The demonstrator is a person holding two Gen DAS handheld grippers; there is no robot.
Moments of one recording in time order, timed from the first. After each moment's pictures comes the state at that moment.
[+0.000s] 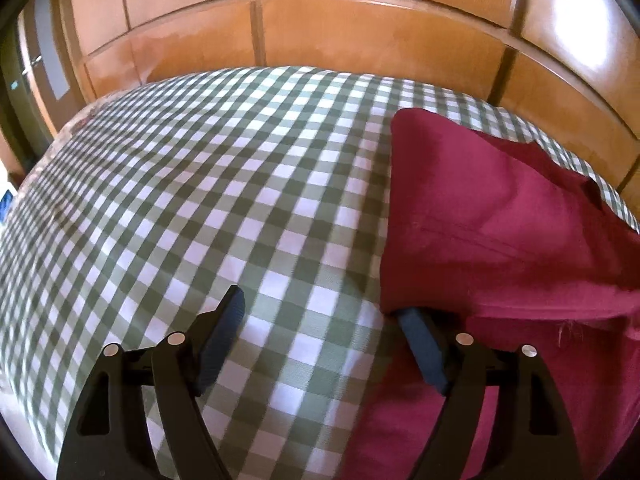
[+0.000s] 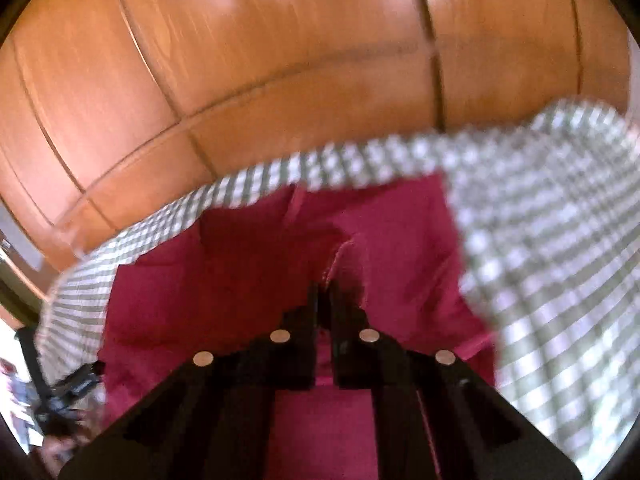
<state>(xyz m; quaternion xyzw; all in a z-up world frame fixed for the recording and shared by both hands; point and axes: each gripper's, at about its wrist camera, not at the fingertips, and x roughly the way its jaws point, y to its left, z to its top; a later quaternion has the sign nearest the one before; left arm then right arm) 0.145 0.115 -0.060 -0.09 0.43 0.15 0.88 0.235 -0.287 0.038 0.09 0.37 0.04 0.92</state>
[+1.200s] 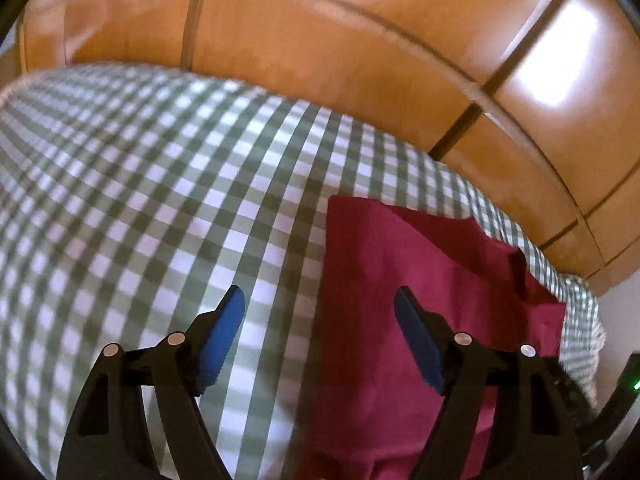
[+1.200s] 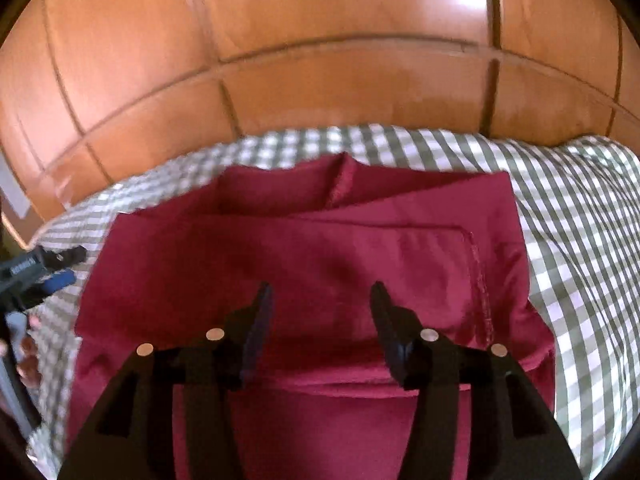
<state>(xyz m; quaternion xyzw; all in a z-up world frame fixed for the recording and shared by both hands) 0.228 0.154 -0.042 -0.23 0.43 0.01 0.87 0.261 -0.225 -0.015 0.05 0.41 0.07 0.91</state>
